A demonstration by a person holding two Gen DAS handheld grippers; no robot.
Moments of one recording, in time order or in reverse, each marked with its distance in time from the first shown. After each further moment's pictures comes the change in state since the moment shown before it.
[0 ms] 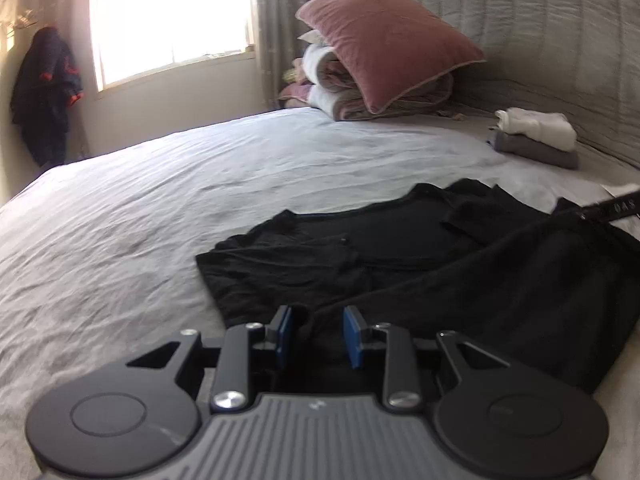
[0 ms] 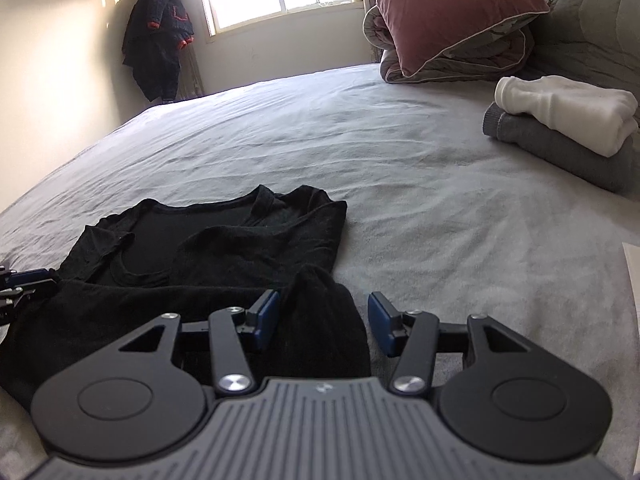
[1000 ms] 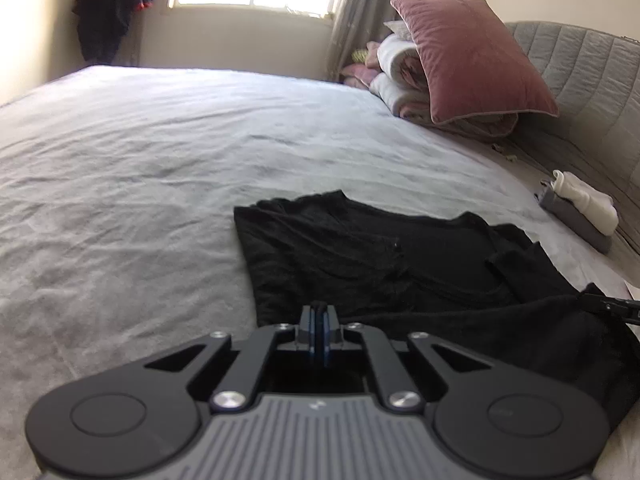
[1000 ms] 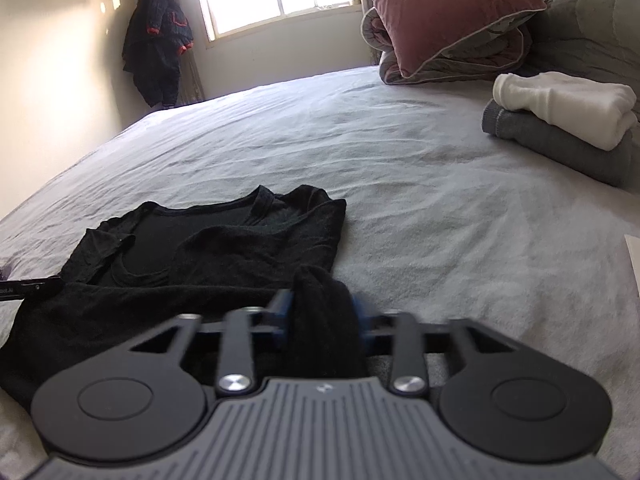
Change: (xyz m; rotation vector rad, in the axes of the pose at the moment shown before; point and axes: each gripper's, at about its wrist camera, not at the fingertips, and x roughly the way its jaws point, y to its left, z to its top) left arm 0.018 0.035 -0.002 -0.371 0.055 0.047; right arm 0.001 0.001 -0.004 0.003 -0.022 0.016
